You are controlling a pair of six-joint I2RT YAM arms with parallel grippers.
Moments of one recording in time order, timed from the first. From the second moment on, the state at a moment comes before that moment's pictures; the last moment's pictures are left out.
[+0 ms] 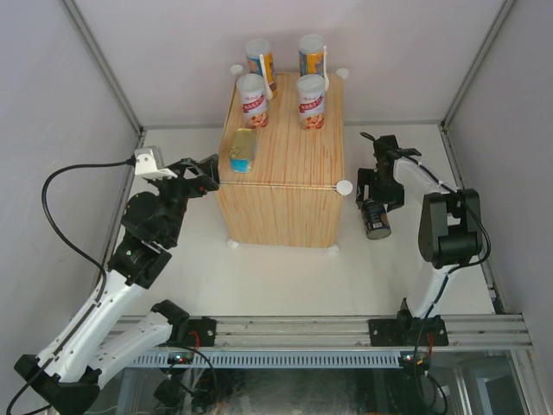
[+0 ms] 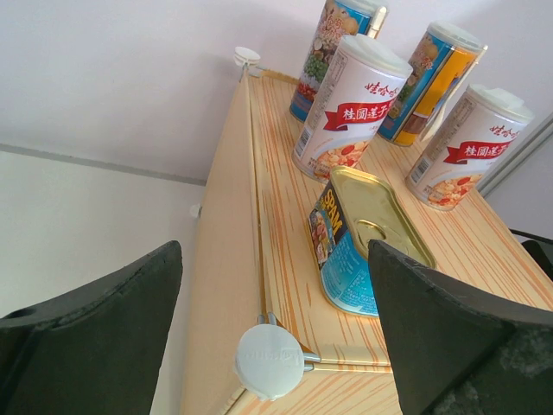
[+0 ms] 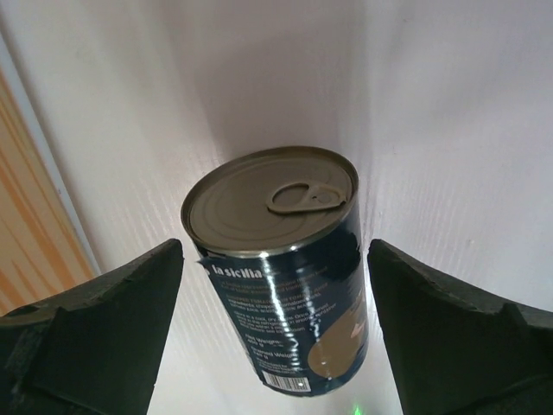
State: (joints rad) left arm -0.55 0.75 0.87 0.03 -0.41 -0.35; right arm 0.12 1.84 1.37 -0.85 0.02 0.24
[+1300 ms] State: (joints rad) left arm -0.55 0.74 0.87 0.04 -0.45 -0.35; right arm 0.11 1.82 1.28 -0.78 -0.04 0.23
